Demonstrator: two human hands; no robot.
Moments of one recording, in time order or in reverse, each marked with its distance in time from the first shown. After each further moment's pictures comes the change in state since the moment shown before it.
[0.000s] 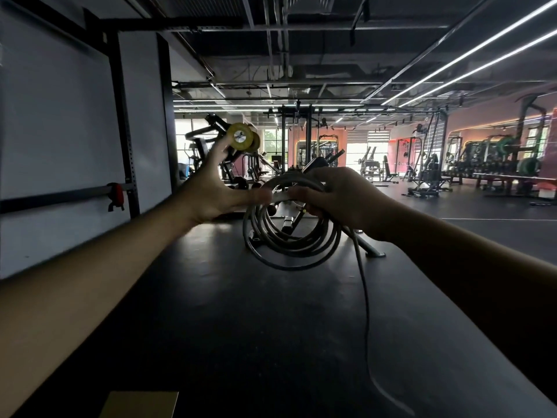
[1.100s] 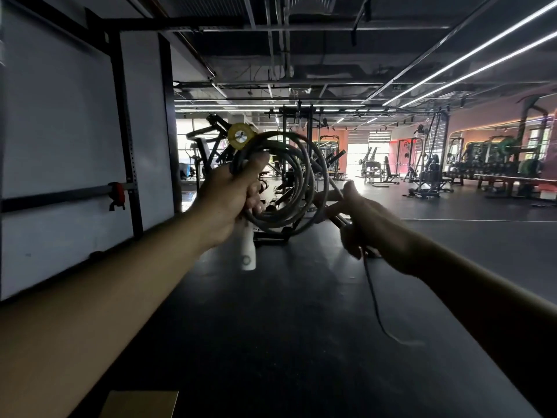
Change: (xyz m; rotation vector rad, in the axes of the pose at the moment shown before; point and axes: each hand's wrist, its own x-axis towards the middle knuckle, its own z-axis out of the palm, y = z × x) left_hand -0.002 0.019 0.039 -0.646 0.142 -0.075; right_hand -0.033 0.032 -0.004 0.285 -0.074 0.182
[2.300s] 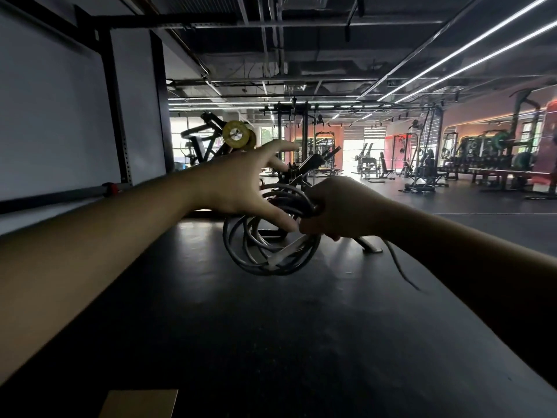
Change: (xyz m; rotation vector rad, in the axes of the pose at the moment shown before) left_hand -0.002 0.051 0.002 1.132 -0.571 0.184; right_hand 0.012 -0.044 0.007 -0.774 -0.109 -0.212
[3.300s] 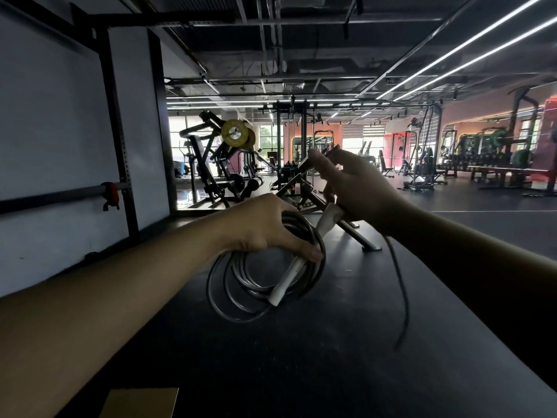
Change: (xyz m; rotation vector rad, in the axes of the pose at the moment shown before) left_hand 0.001 0.007 0.053 -0.259 -0.111 -0.121; right_hand -0.002 0.007 0.000 0.484 0.413 0.307
